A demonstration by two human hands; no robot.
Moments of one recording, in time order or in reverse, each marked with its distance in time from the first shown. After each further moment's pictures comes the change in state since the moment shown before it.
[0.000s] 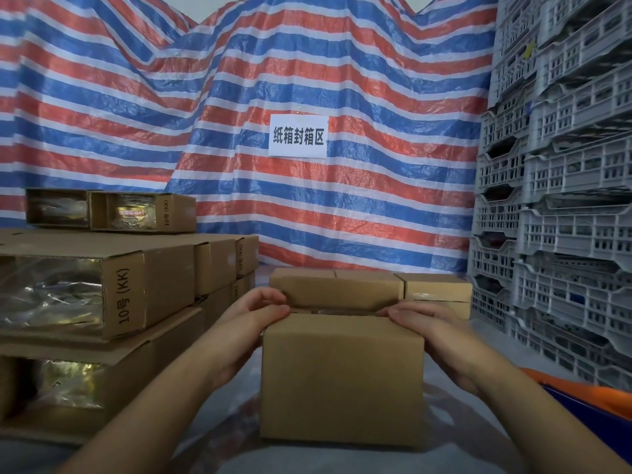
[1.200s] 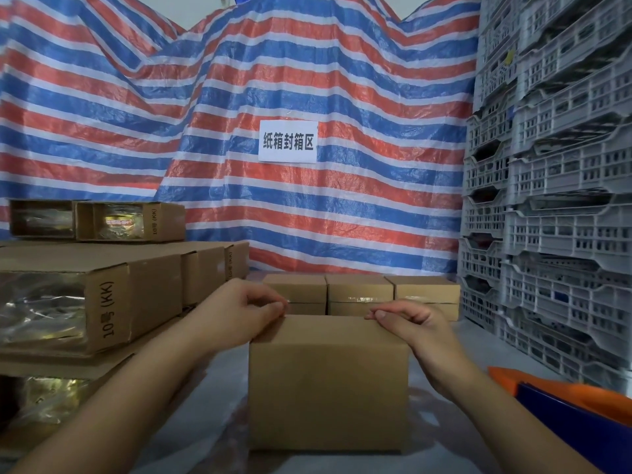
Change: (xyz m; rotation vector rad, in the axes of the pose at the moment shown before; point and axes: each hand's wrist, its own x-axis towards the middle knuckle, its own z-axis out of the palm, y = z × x) left_hand -0.001 0.046 0.007 0.726 -0.017 0.176; right_hand 0.005 0.013 0.006 0.148 0.136 -0.227
